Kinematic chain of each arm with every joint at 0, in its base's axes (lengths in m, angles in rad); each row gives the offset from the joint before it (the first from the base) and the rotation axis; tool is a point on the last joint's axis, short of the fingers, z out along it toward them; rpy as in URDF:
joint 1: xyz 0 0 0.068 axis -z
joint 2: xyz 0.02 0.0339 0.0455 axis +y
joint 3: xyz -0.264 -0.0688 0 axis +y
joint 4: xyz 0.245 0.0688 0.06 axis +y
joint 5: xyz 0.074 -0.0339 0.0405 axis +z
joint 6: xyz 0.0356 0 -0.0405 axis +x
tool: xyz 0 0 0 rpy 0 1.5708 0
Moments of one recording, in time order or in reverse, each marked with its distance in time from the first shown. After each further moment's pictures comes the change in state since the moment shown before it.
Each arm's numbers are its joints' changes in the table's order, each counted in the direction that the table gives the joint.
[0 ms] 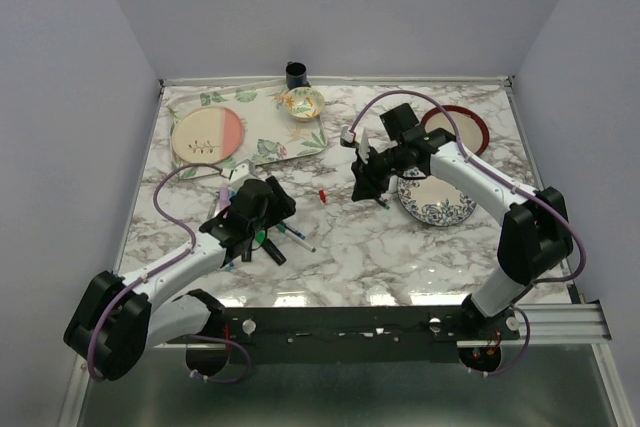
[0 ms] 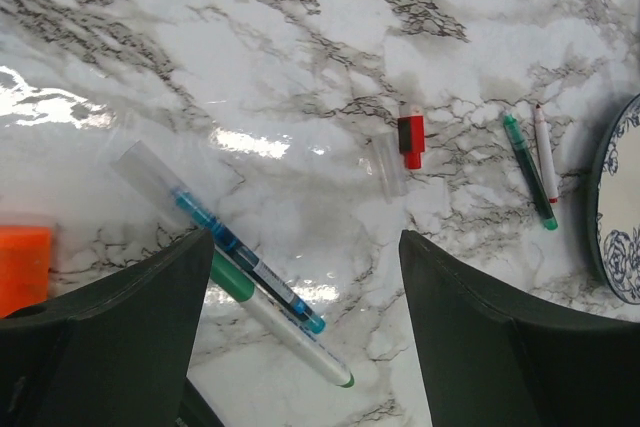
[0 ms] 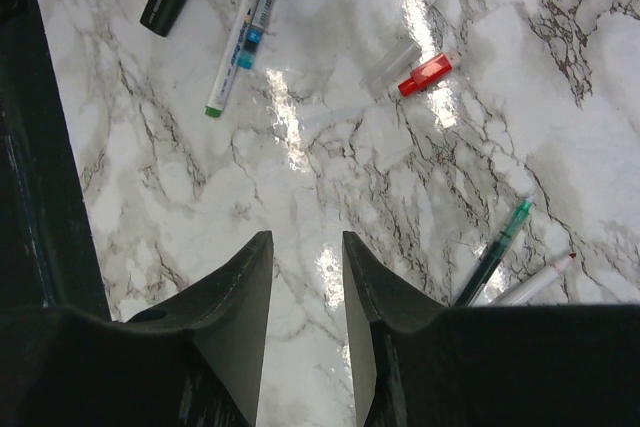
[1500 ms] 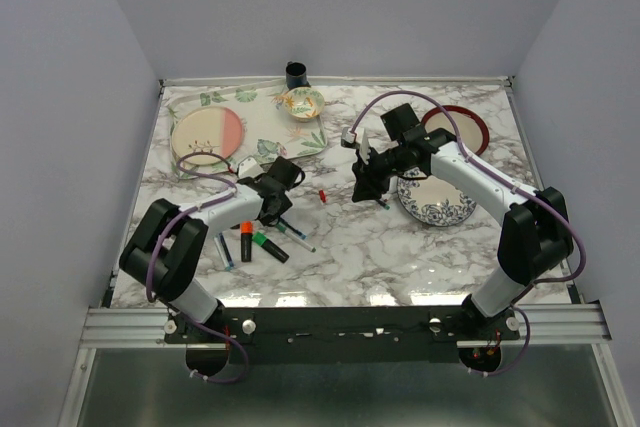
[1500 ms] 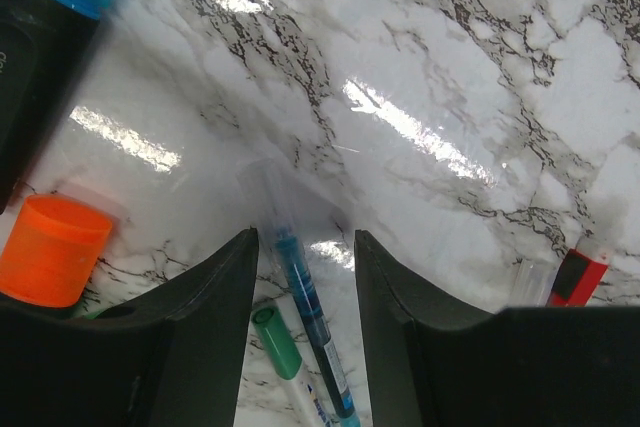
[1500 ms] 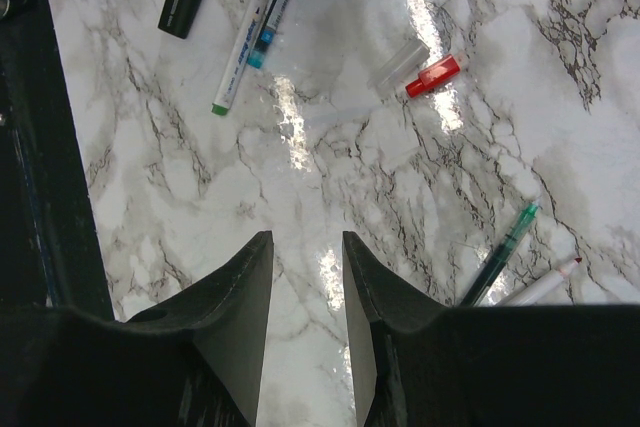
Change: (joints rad) left arm -0.014 0.454 -0.337 0.370 0.156 -0.275; right arm 0.000 0.000 0.002 0.007 0.018 -0.014
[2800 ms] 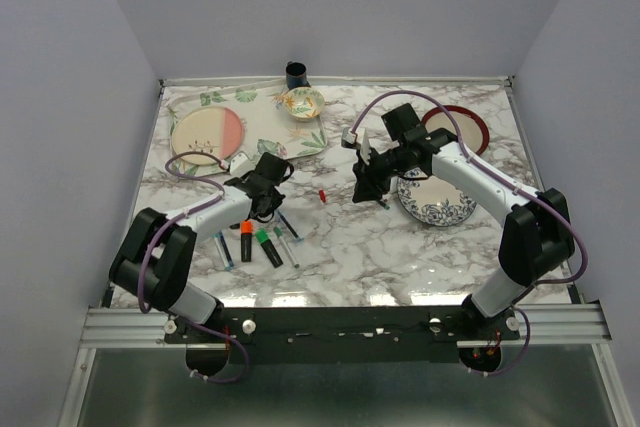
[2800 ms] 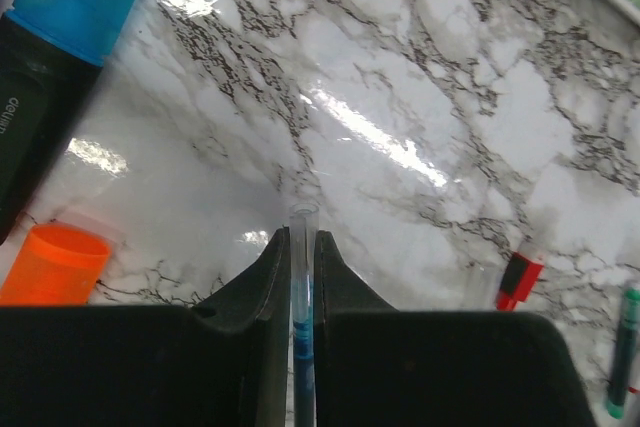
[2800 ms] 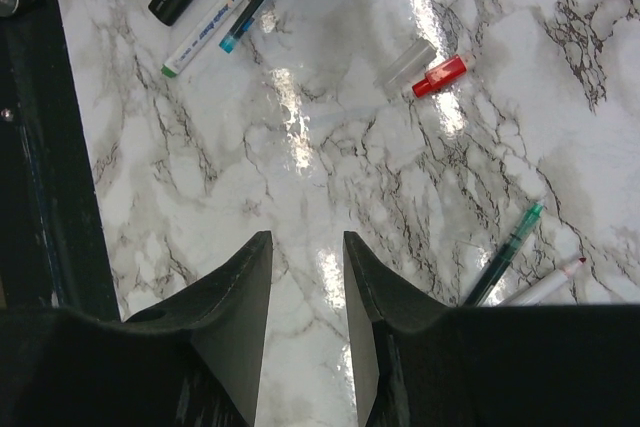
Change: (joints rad) left arm -0.065 -0.040 0.004 -0.046 -0.047 0.028; right arm 0.000 -0.009 0.000 0.013 0.010 -0.008
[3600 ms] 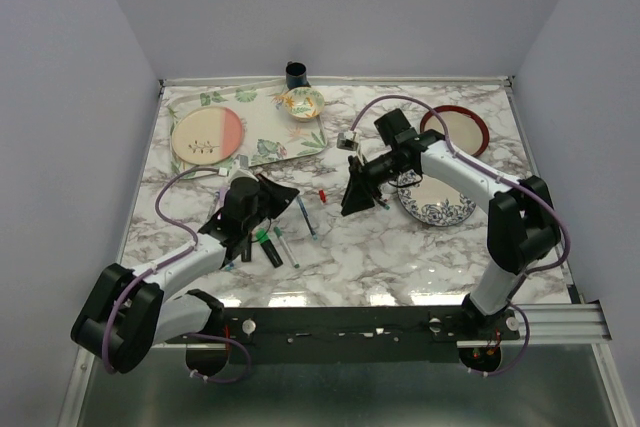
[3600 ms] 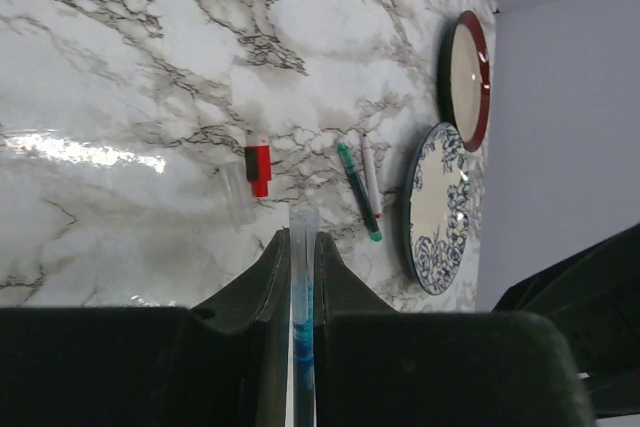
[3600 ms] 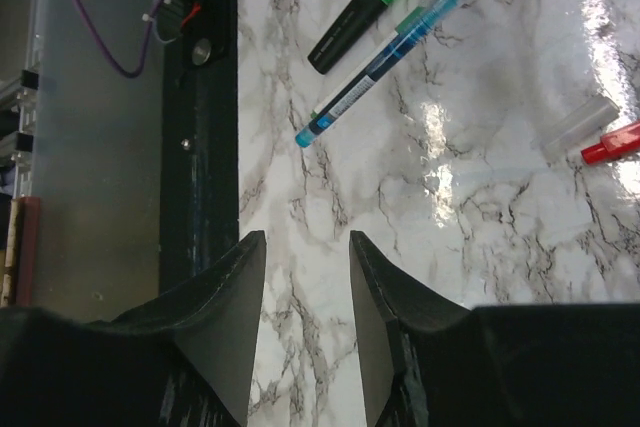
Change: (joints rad) left arm -0.001 -0.358 0.392 -0.677 -0.324 0.044; right arm -0.002 0.088 0.000 0.000 0.320 0.102
